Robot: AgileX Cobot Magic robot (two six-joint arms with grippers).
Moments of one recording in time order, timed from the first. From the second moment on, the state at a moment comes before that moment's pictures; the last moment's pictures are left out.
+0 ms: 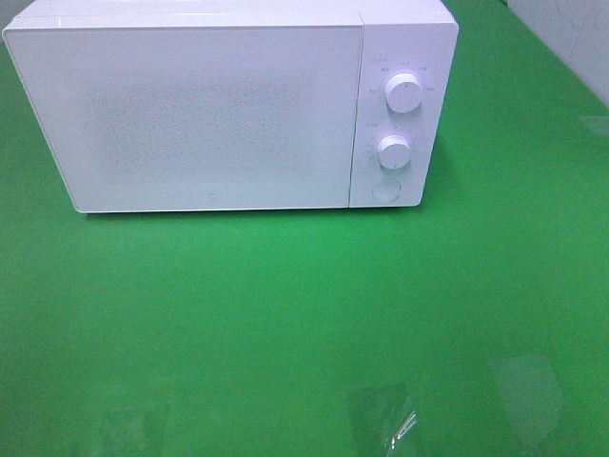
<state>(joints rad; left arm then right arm) -0.07 0.18 -0.52 -0.07 1.09 0.11 0.08 0.00 -0.50 -0.15 0.97 0.13</state>
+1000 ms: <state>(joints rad) 0.00 0.00 -0.52 -0.15 1.07 0.09 0.08 0.00 -0.50 -0.15 0.97 0.13</state>
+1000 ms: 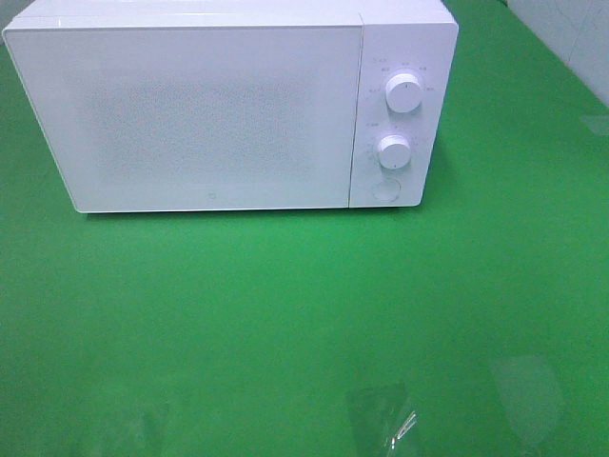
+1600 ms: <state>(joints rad) 0.00 0.00 -0.52 -0.15 1.07 0.09 0.08 0.00 -0.50 -0.15 0.97 0.13</state>
